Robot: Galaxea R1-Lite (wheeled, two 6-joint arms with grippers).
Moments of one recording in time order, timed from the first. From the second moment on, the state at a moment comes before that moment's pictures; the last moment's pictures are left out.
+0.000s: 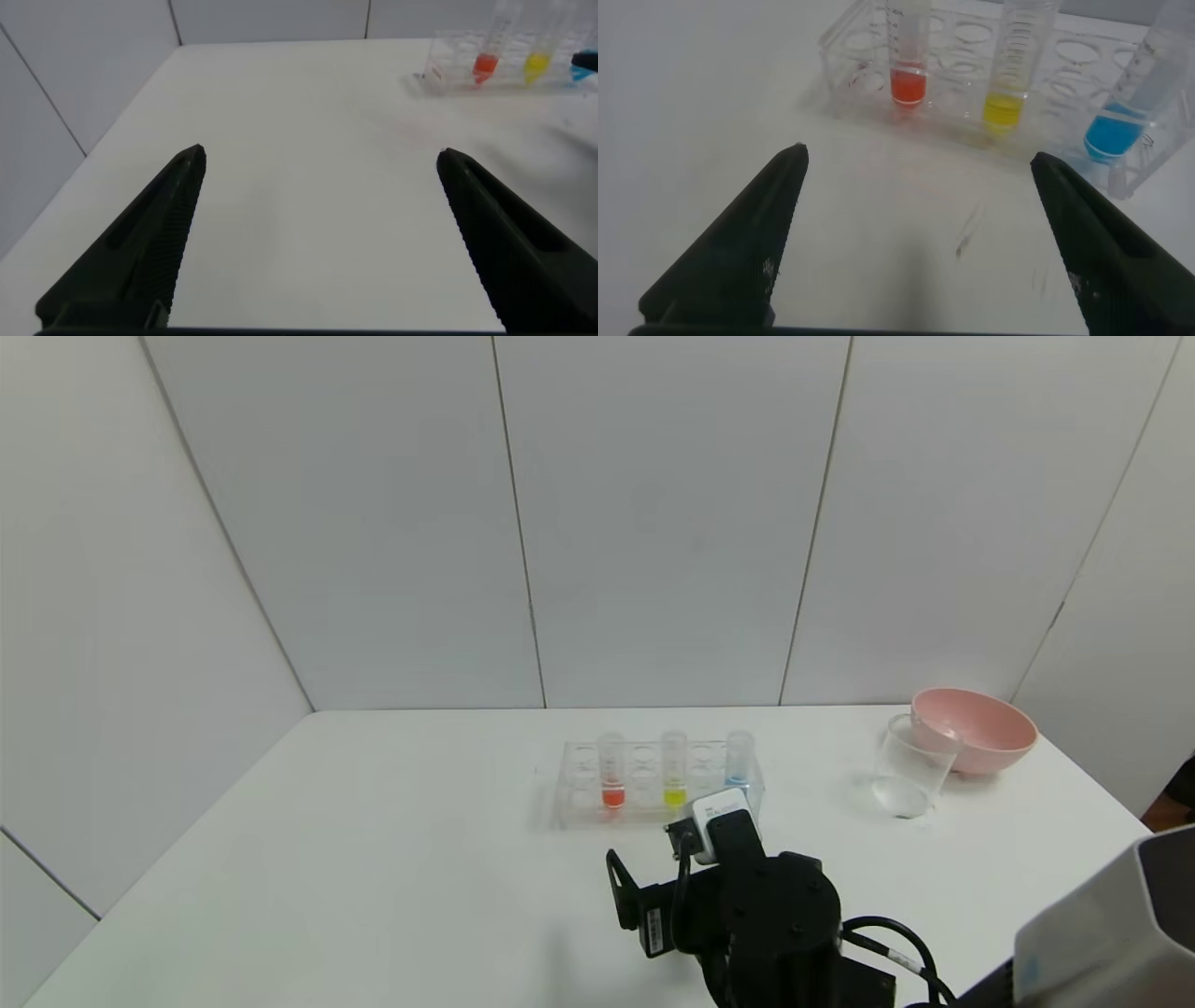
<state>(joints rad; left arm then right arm) 0.00 0.00 0.00 -0.01 0.00 0.00 0.94 2.12 -0.73 -1.17 -0.55 0.17</state>
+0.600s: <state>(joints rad) 0.00 0.00 0.00 0.00 0.00 0.00 0.88 2.29 -1.14 -0.97 -0.56 0.14</state>
